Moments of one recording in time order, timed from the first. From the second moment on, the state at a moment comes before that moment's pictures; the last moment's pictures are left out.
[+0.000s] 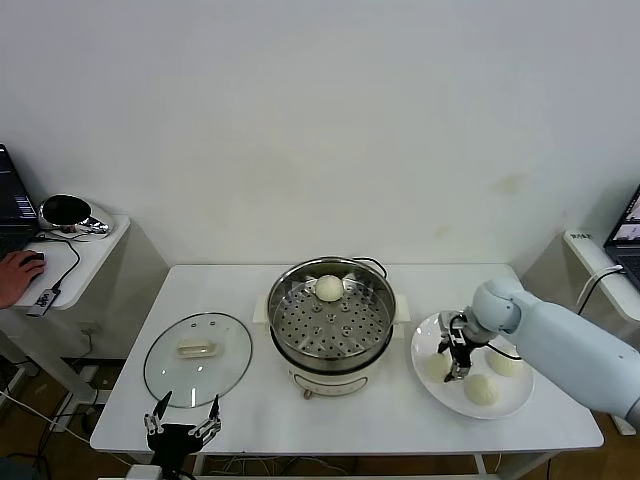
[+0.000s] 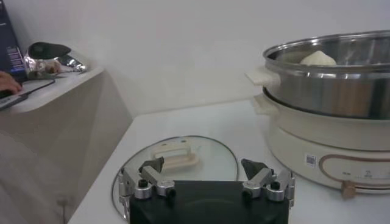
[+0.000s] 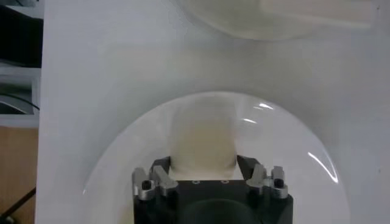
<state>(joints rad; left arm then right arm) 1.77 -1.54 -0.66 -2.20 0.08 0.26 0.09 -0.17 0.72 -0.65 1.31 -0.17 -0.35 -1.16</state>
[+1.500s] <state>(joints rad) 1.74 -1.54 -0.67 -2.29 0.08 0.28 0.09 0.51 1.10 -1.08 1.30 0.25 -0.51 -1.22</state>
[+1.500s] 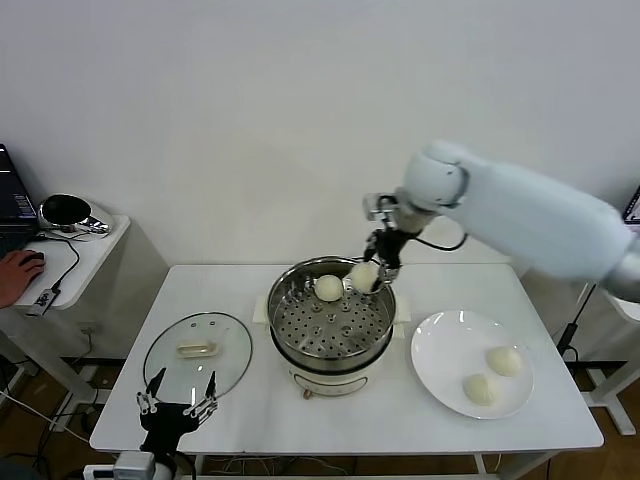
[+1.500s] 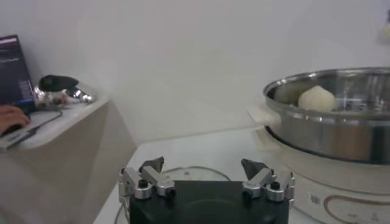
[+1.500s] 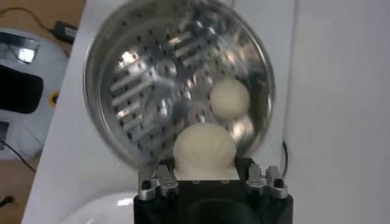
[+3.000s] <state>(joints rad) 1.71 -1.56 -0.65 -2.30 0.07 0.30 0.09 0.36 1.44 -1.09 1.01 0.18 -0.52 -1.18</state>
